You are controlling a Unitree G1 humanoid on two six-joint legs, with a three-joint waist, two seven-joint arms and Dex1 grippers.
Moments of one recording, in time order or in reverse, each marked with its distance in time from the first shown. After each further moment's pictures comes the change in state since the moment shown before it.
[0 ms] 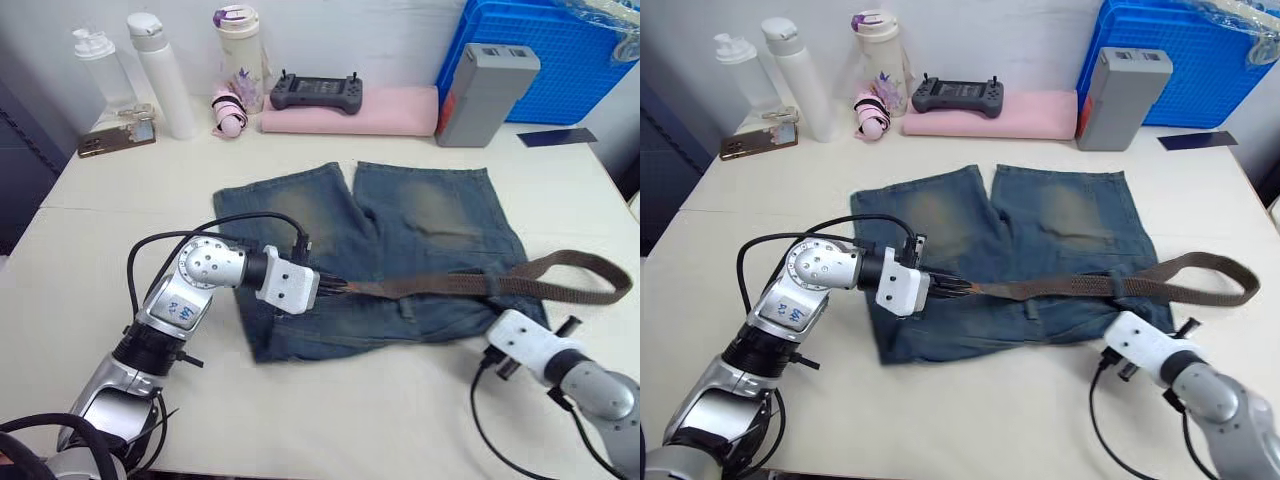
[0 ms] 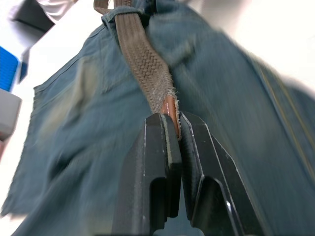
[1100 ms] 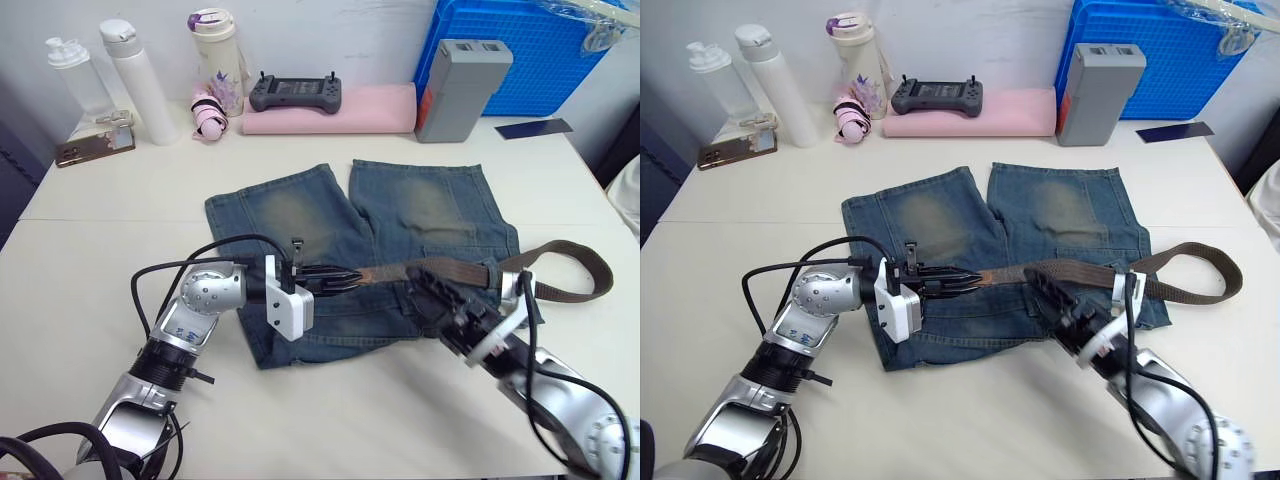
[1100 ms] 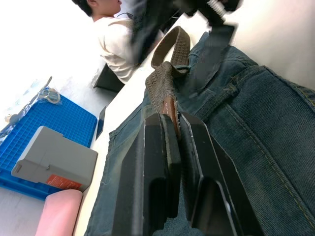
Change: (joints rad) left arm 0.078 -0.082 0.051 0.096 0.059 -0.415 0.211; right arm -0.316 0.598 -0.059 -0.100 2.073 0.195 -0.825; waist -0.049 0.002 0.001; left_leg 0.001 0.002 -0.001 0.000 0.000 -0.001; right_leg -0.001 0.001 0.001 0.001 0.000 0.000
